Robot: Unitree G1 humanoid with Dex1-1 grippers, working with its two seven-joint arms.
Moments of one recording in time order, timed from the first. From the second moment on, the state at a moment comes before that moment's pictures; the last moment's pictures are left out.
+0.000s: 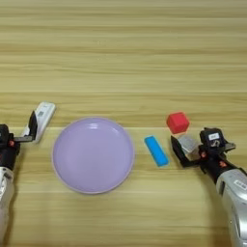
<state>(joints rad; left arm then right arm) -0.01 0.04 0.09 0.36 -0.07 -0.48 -0.06 0.10 -0.39 -0.21 -0.01 0.20 0.14 0.41</state>
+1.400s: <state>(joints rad) -0.01 0.04 0.09 0.38 -0.07 -0.48 -0.07 -0.12 -0.35 -0.16 0.27 0.15 0.01 0.38</state>
